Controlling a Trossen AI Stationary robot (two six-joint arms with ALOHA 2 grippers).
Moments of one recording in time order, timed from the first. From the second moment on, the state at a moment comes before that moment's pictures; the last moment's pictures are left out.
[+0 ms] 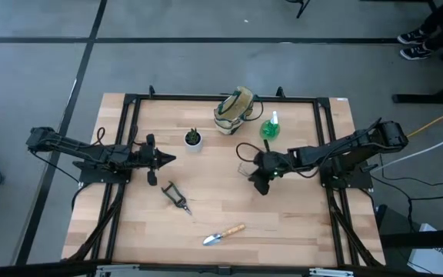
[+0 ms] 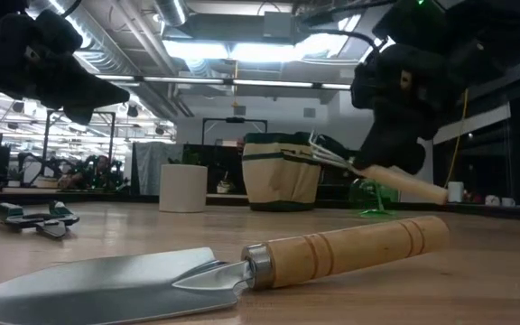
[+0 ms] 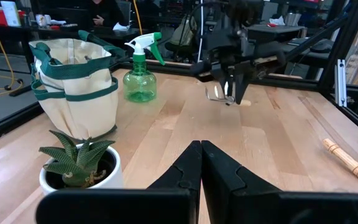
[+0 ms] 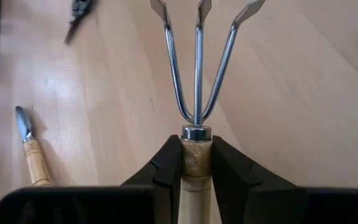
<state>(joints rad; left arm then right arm) -0.19 0.33 0.01 0.21 -0.37 -0.14 0.12 1.44 0.60 0.05 -0.03 0.63</state>
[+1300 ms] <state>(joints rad) -0.19 0.33 0.01 0.21 -0.37 -0.14 -0.01 1.44 0.80 0.10 -0.03 0.38</state>
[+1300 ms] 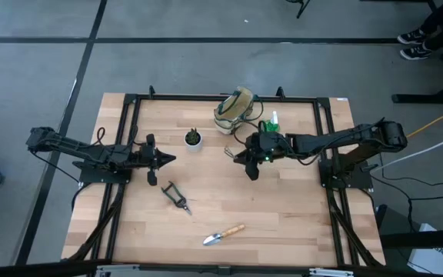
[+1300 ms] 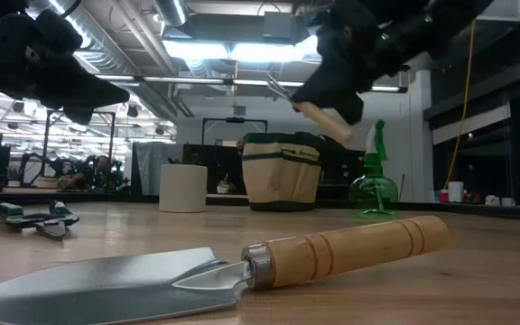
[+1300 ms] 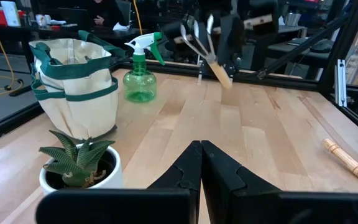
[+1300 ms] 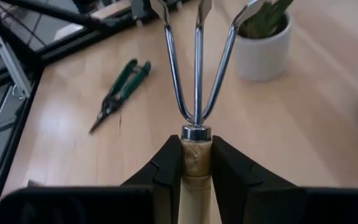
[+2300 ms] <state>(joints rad) -0.19 0.33 0.01 0.21 -0.37 -0.14 -0.23 1.44 1.06 0.11 -0.09 0.25</state>
